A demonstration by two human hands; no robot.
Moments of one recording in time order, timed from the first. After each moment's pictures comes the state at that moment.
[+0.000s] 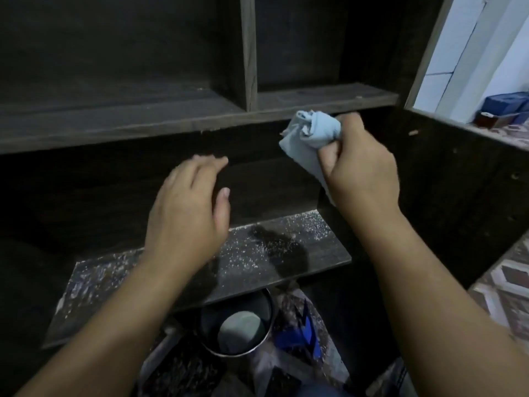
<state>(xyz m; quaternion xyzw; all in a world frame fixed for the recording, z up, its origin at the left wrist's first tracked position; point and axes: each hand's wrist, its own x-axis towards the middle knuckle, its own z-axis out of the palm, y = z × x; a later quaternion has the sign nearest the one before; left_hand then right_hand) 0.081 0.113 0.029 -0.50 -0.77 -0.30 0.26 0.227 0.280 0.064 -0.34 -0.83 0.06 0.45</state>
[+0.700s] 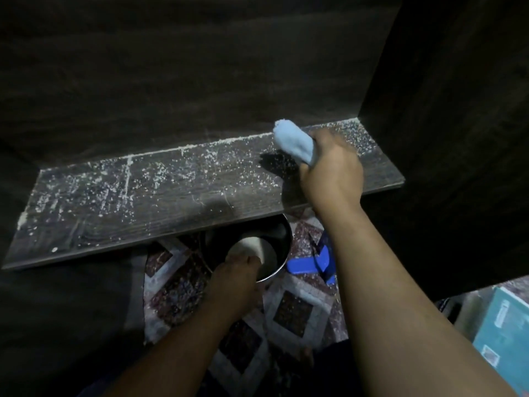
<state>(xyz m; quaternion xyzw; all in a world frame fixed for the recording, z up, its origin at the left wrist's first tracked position) 0.090 0.090 -0.286 -0.53 -0.84 0.02 -0.13 0.150 0.267 -0.155 -0.42 -0.85 0.15 0.29</state>
